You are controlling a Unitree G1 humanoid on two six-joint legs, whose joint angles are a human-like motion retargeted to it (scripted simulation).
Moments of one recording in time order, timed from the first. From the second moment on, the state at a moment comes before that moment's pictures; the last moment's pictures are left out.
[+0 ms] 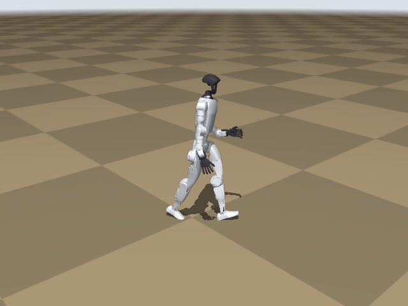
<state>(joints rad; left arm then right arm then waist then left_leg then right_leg) 0.21 -0.11 0.26 0.35 0.24 -0.80 -0.06 -0.09 -0.17 -0.63 1.48 -0.80 -0.40 0.00 0.07 -0.11 -0.11 -0.53 0.04 0.44 0.10 -0.14 0.11 0.10 0.10 0.01 0.11 0.02 -0.19</state>
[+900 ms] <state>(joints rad) 0.14 -0.07 0.16 0.46 0.20 -0.82 -0.11 0.08 -0.14 -0.64 1.67 -0.84 -0.29 -0.05 -0.18 -0.03 -0.14 -0.19 0.02 0.11 0.86 0.37 -0.15 -0.27 -0.06 -0.01 0.12 0.05 -0.03</state>
